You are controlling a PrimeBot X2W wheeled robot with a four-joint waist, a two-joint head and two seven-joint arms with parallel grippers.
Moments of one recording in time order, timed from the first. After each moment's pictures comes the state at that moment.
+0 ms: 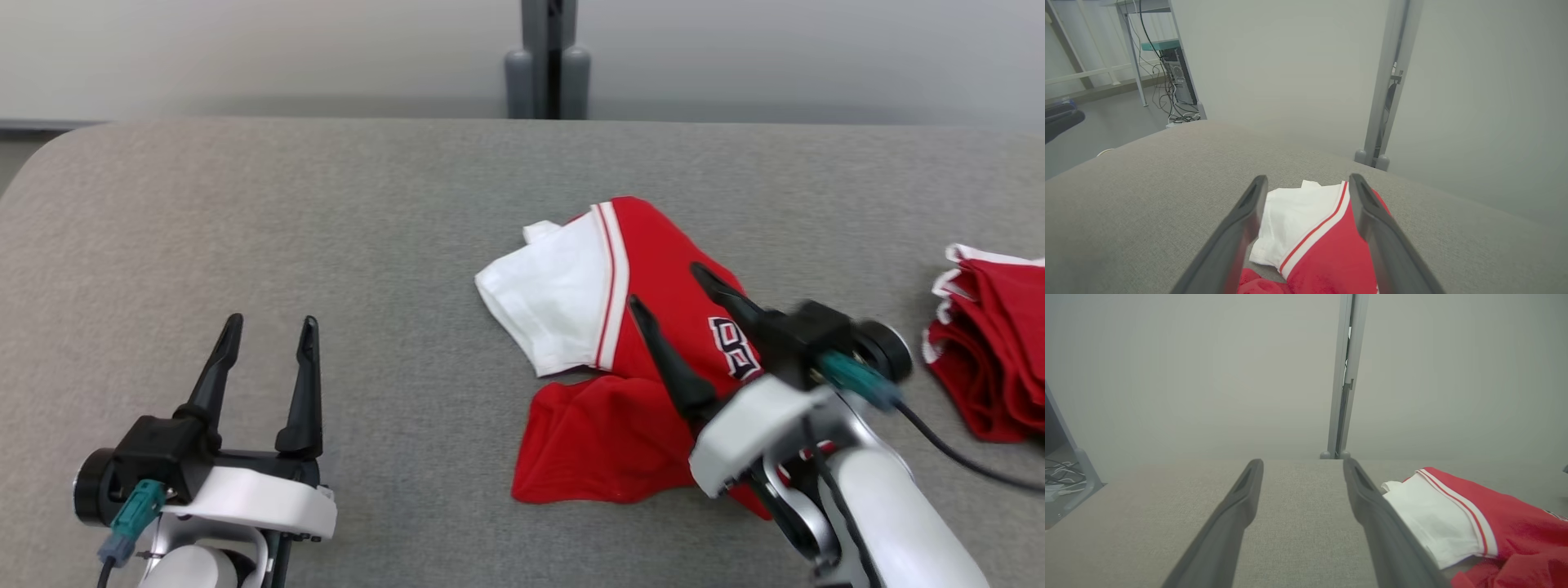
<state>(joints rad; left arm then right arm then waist) -0.11 0.37 -0.37 -0.06 -0.49 0.30 -0.20 -0.26 -0.06 0.29 0.01 0.16 0.13 0.10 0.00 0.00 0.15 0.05</state>
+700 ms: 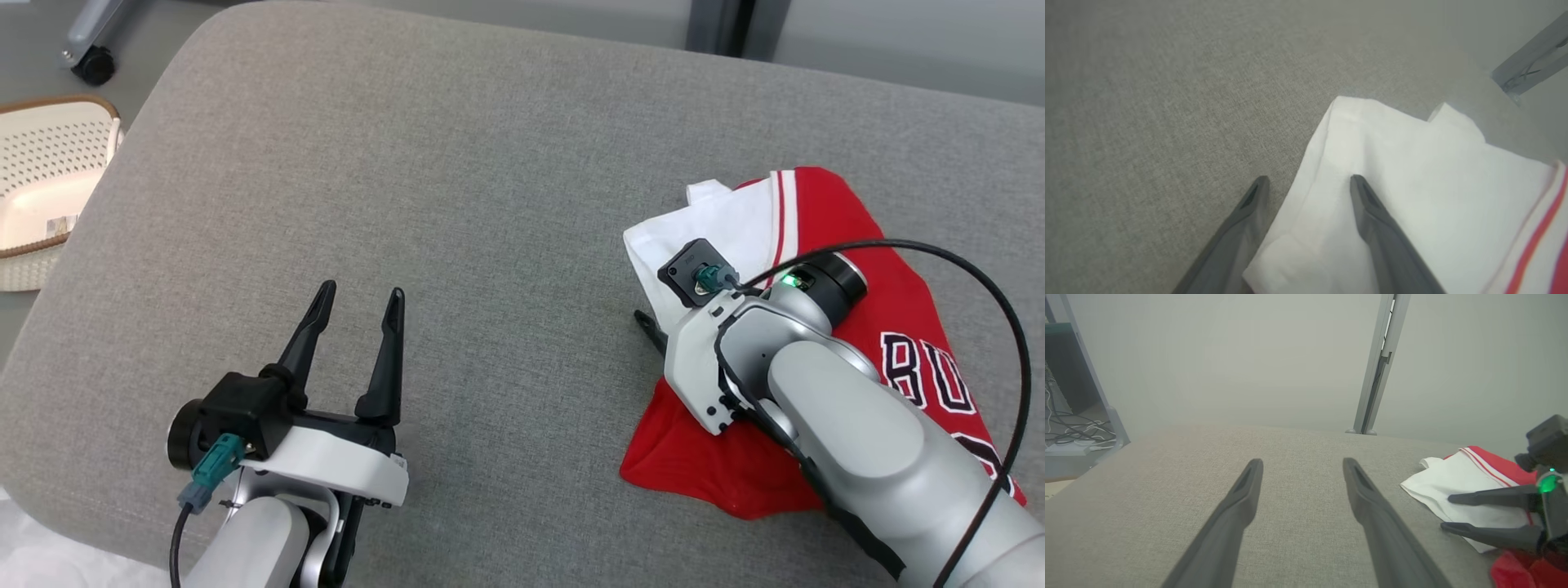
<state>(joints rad) -0.26 0.23 -0.45 0.11 -0.50 0.18 -0.25 -0.78 -0.16 0.74 0.71 0.22 0.13 0.26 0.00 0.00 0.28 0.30</state>
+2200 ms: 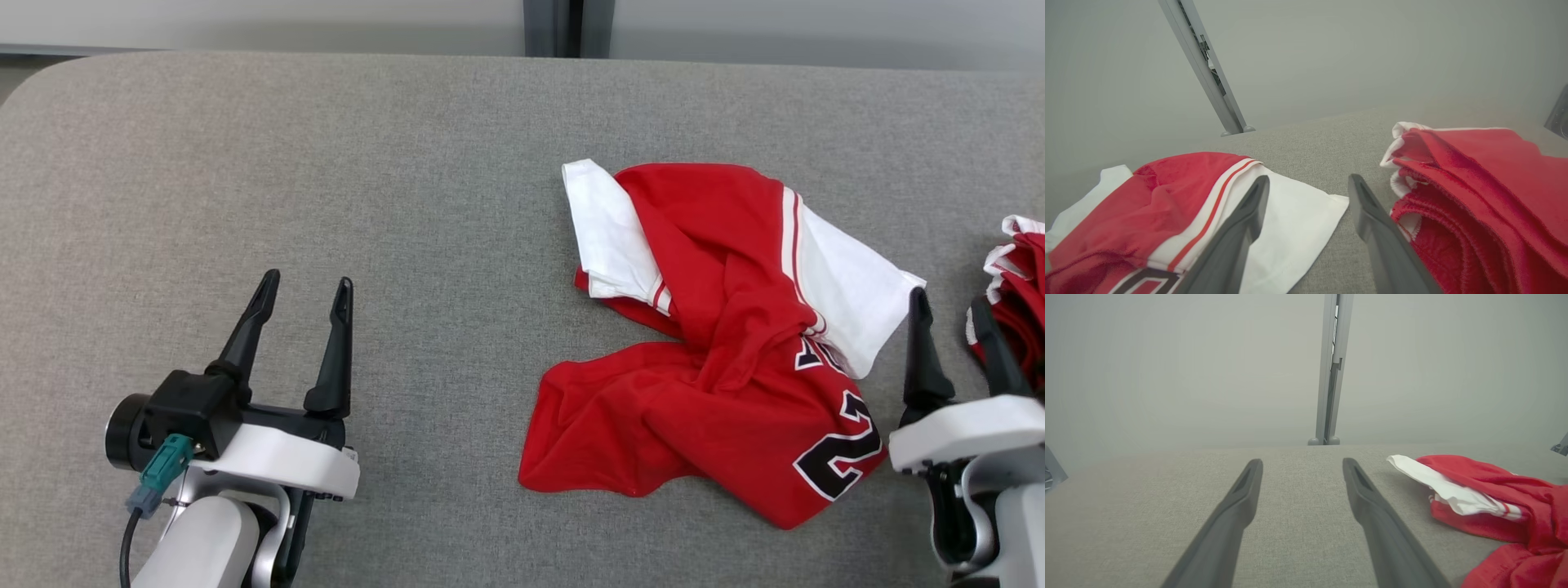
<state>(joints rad) -0.24 0.29 -0.39 0.07 -0.46 0.19 -0.24 -0.28 -0.05 -0.19 0.33 0.23 0.13 -0.14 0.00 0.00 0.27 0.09</state>
